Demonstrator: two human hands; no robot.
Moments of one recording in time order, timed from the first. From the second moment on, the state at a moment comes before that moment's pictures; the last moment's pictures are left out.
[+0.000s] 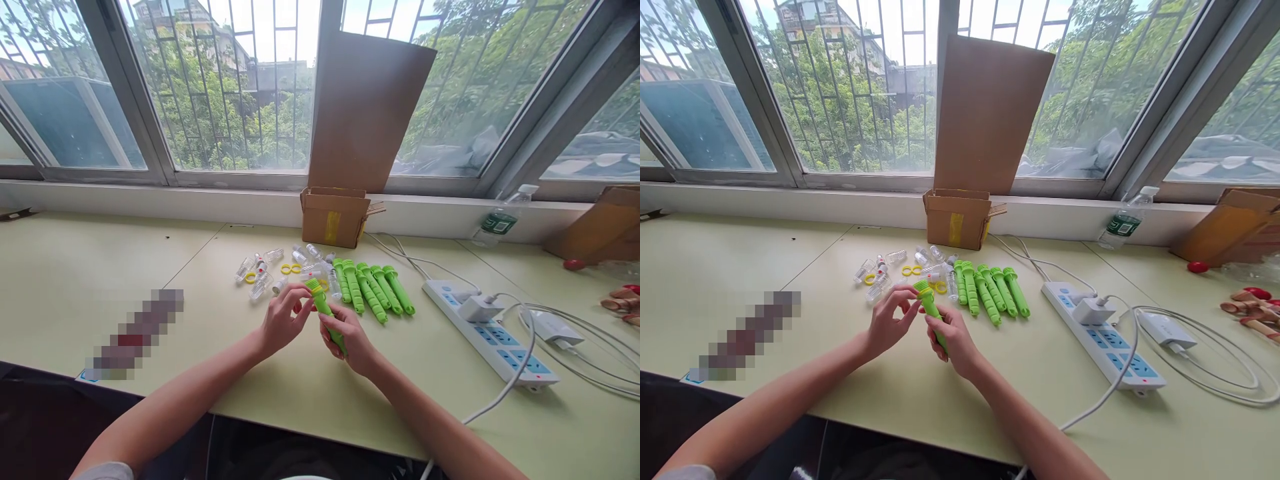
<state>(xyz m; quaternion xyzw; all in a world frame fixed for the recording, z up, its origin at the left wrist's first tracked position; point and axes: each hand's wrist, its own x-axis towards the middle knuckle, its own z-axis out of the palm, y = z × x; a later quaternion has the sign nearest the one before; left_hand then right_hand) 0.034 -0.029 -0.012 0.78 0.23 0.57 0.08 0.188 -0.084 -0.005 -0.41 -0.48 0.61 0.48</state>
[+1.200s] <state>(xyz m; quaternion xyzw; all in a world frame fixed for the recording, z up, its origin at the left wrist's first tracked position) 0.033 -0.024 -0.015 0.78 0.24 0.57 0.07 0.196 -0.078 -0.014 -0.36 -0.45 0.67 0.48</state>
